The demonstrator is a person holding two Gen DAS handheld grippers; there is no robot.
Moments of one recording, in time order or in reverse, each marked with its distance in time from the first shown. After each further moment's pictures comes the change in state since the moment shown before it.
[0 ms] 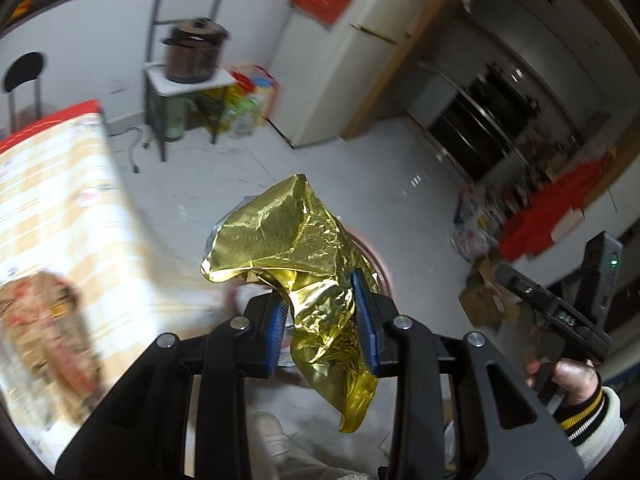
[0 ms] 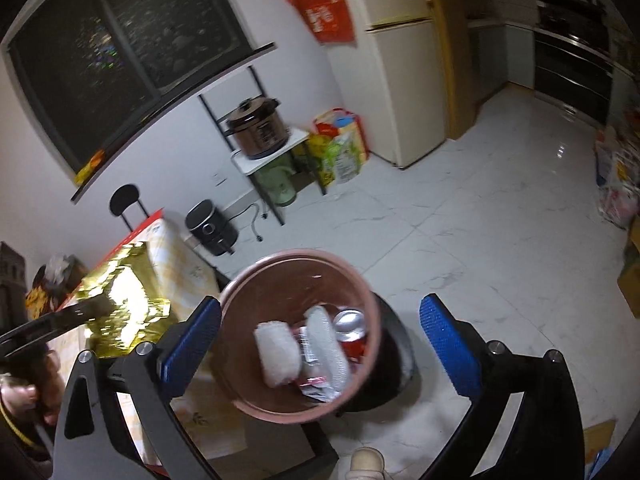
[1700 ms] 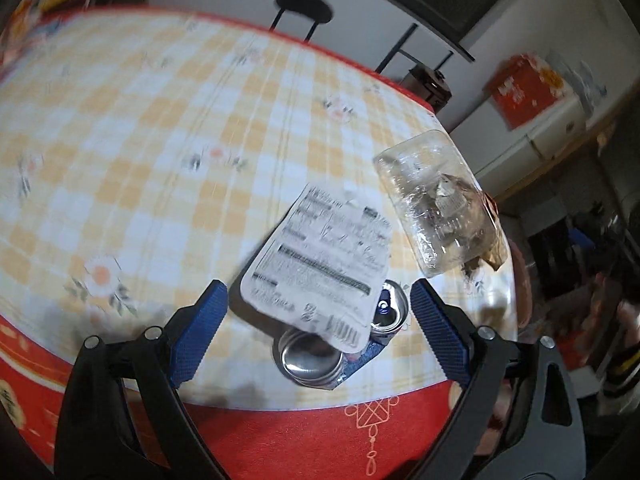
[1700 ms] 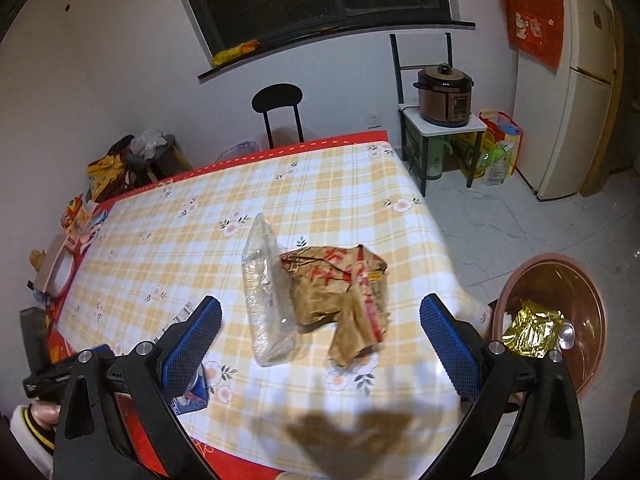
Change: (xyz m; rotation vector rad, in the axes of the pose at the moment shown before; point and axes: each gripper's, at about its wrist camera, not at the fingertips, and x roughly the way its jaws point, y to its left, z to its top) left arm -0.309 0.362 -0.284 -0.568 -0.174 0.276; right arm 0.022 0.407 -0.115 -0.446 0.165 0.271
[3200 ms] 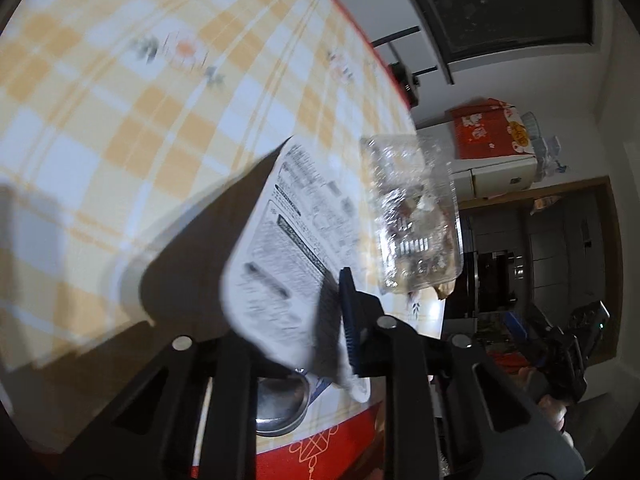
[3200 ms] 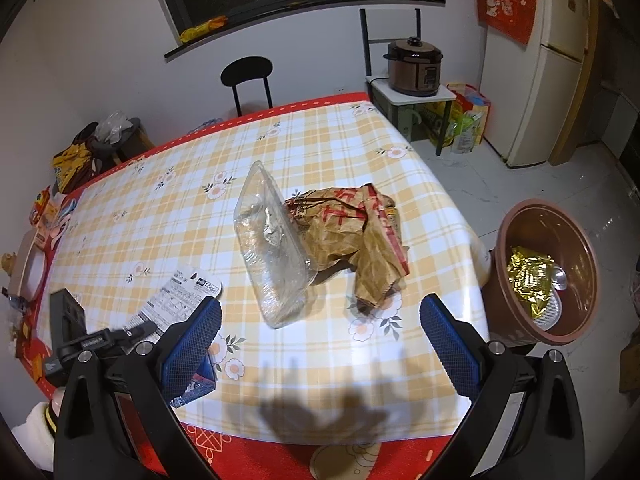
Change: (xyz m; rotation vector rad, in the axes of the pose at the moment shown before) left arm 0.083 0.039 0.011 -0.255 0.116 -0.362; right arm 0.018 0.043 -0.042 0.053 0.080 -0.122
